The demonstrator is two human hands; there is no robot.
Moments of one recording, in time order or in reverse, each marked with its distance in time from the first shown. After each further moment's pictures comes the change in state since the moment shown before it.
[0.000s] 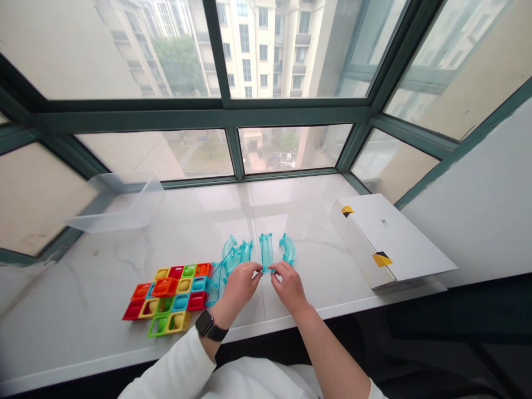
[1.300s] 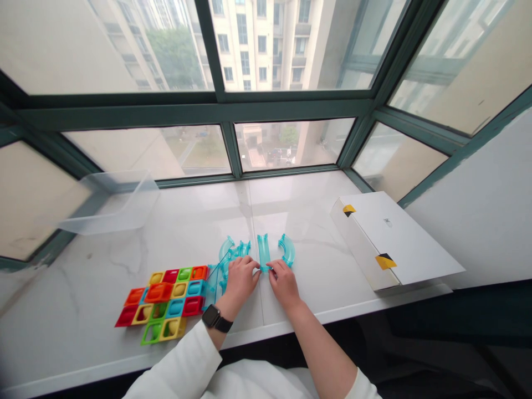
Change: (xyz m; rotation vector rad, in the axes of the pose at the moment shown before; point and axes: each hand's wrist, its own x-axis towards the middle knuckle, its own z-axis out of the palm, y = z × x) left_hand 0.023 -0.015 0.023 0.219 0.074 0.003; right_hand 0.006 0.032 0.031 -0.031 0.011 0.046
